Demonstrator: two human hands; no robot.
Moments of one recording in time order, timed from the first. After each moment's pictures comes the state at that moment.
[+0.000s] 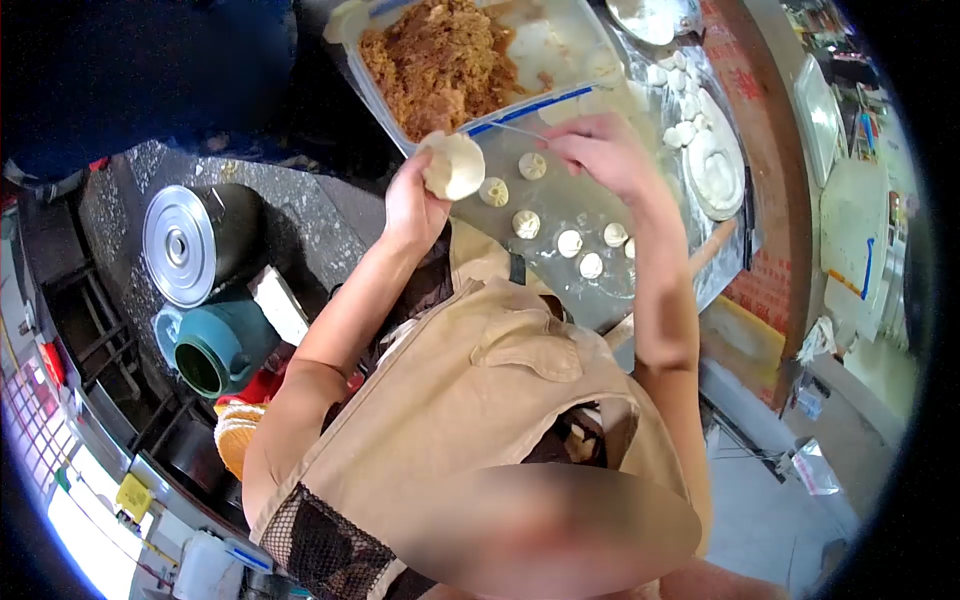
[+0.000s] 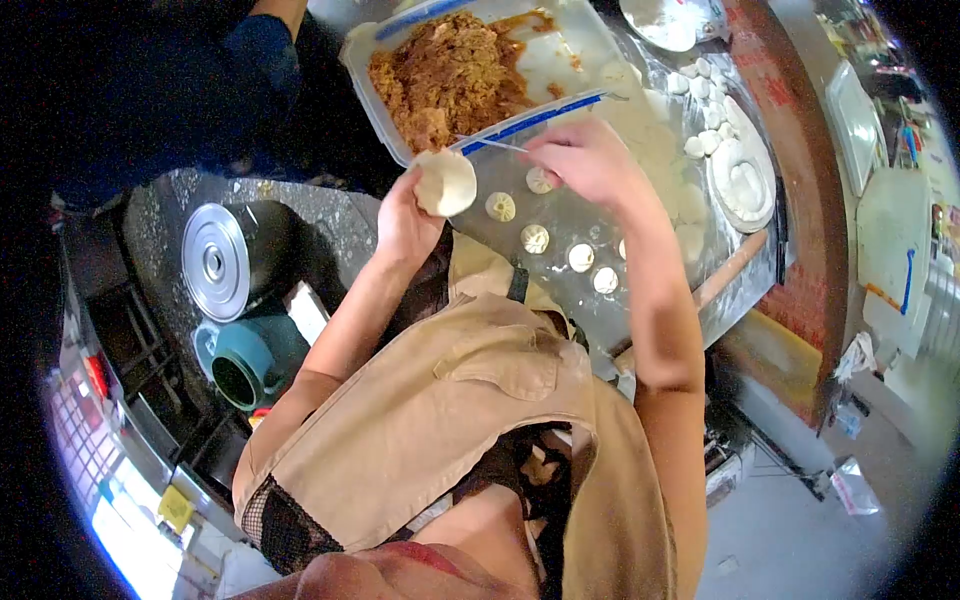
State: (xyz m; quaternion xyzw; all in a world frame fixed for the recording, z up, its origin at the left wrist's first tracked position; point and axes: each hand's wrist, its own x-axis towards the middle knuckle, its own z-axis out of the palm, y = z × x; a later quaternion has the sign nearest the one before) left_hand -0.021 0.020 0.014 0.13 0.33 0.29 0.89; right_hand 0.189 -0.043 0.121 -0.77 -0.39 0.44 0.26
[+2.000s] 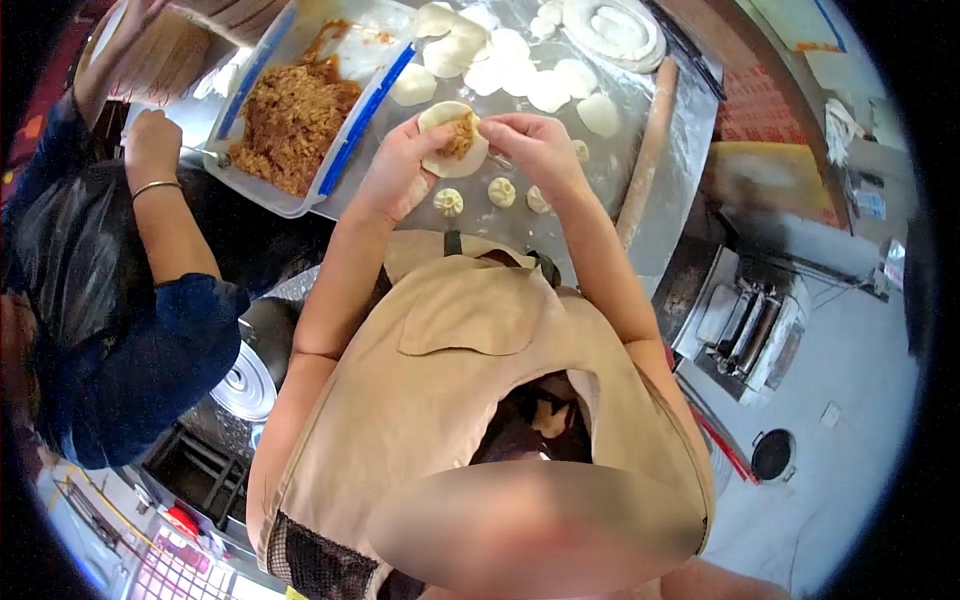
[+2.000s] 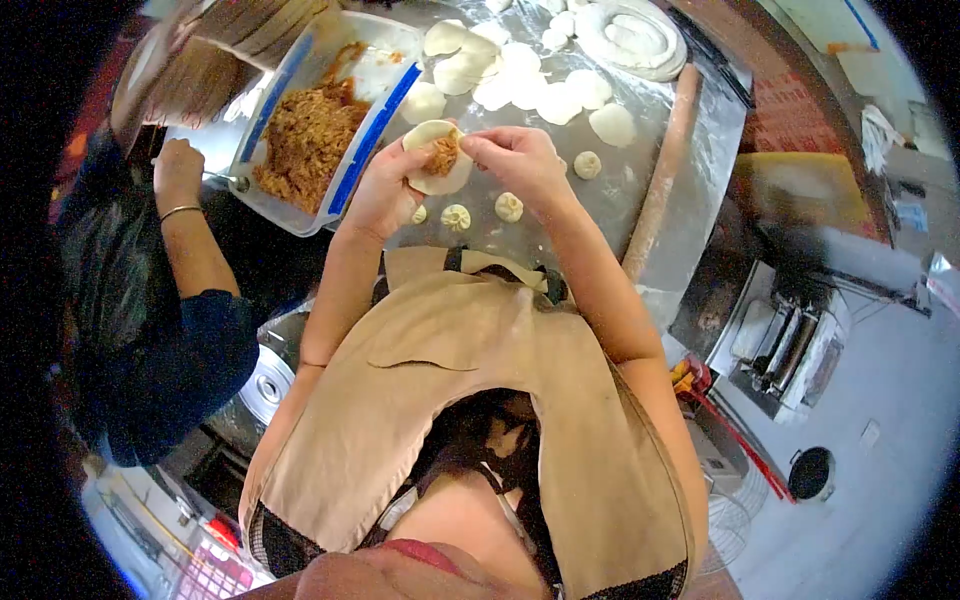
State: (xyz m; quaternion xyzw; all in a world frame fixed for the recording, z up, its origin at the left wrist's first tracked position) left_hand 0.102 -0.023 0.066 0.38 0.17 -0.06 0.91; right_hand 0.188 -0.183 0.070 -0.68 -0.08 0.34 0.65
